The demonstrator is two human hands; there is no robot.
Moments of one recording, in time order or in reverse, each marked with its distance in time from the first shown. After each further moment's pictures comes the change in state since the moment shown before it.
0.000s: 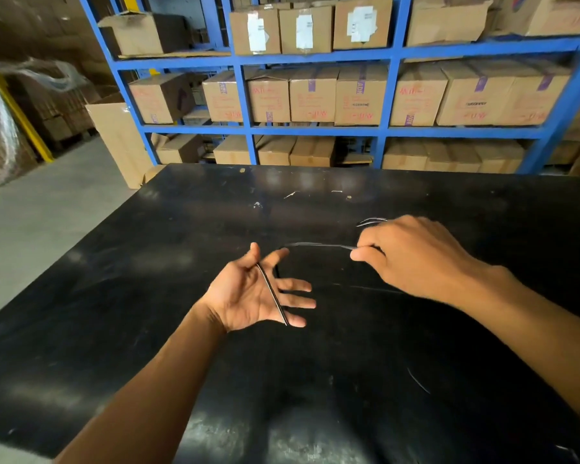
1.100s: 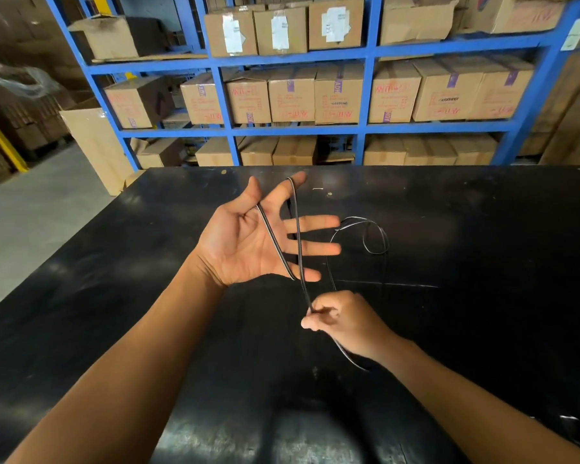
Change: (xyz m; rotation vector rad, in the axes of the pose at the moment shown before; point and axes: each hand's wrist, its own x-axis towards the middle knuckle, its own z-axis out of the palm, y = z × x) left_hand 0.000 0.038 0.077 0.195 -0.548 0.032; right_hand -0.041 -0.019 0.123 0.883 -0.078 0.200
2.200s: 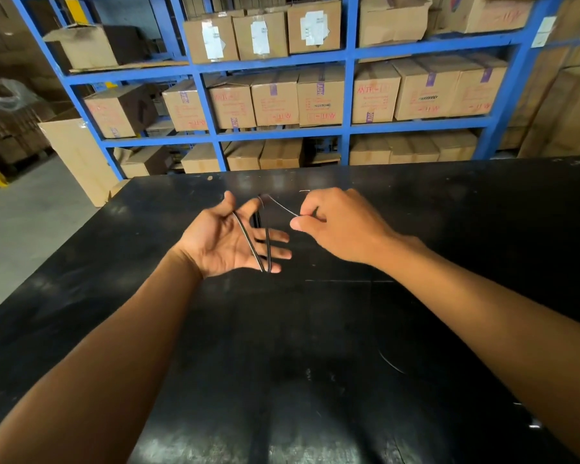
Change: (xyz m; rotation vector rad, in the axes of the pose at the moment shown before) left_hand 0.004 0.012 -0.048 0.062 0.478 -0.035; right_hand 0.041 -0.096 -0.087 -0.456 0.239 -0.194
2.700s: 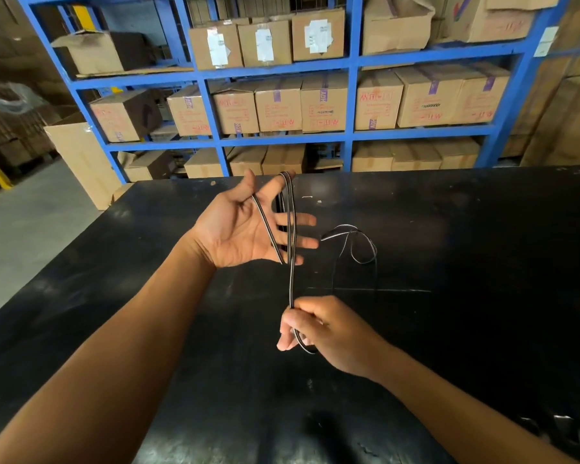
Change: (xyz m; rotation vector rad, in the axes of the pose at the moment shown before) left_hand 0.006 0.021 0.030 0.076 -0.328 0.026; right_hand -0.081 0.000 0.074 0.706 -0.326 0.137
